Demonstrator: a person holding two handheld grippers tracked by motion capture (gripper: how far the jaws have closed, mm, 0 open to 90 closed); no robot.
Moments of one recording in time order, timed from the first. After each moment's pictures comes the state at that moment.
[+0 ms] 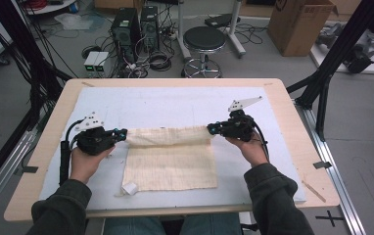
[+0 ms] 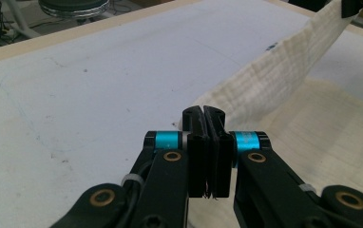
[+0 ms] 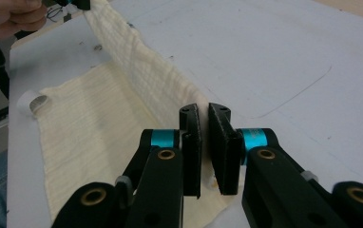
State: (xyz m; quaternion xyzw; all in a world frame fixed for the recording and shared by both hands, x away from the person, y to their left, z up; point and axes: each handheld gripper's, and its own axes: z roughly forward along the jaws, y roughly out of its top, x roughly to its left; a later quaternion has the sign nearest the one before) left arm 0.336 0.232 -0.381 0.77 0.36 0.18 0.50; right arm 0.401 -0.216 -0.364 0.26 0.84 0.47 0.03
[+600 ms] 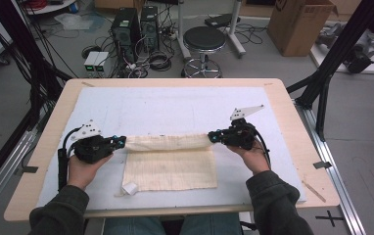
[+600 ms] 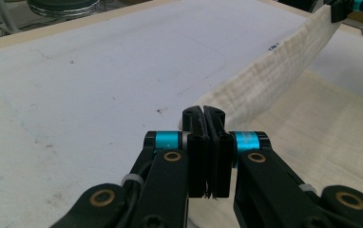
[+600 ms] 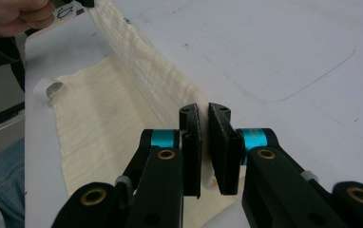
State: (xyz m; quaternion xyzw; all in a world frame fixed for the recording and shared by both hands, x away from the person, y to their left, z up) left arm 0.319 0.236 -0.390 0.77 0.34 0.17 0.51; right arm 0.383 -0.221 -0.377 0.26 0.84 0.48 0.02
